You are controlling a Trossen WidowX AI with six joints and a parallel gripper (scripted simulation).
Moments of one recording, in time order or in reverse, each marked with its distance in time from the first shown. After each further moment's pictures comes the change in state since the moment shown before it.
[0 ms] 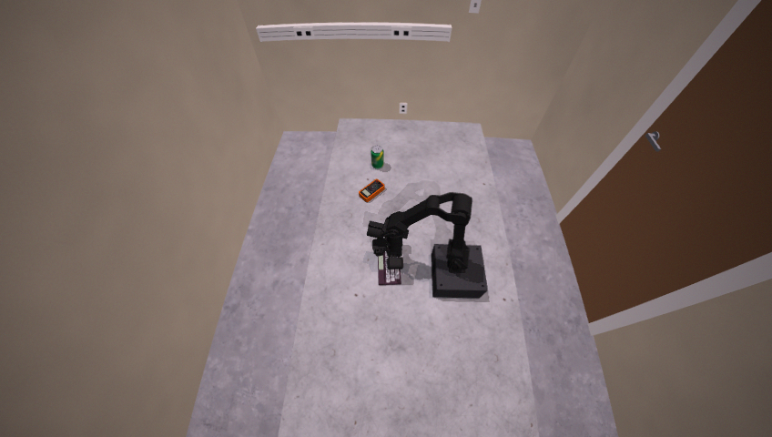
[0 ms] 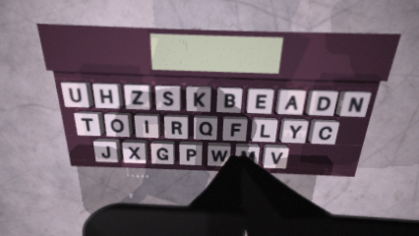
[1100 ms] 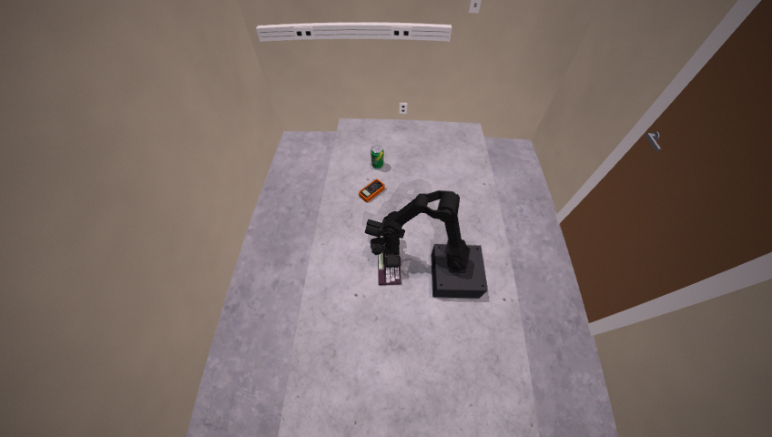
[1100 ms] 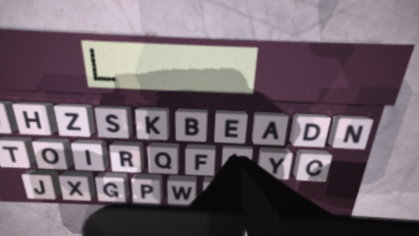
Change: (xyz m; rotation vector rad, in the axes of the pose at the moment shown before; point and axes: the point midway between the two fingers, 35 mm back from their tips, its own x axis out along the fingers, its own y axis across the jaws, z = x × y) arm 0.033 -0.021 0.007 -0.008 0.014 0.005
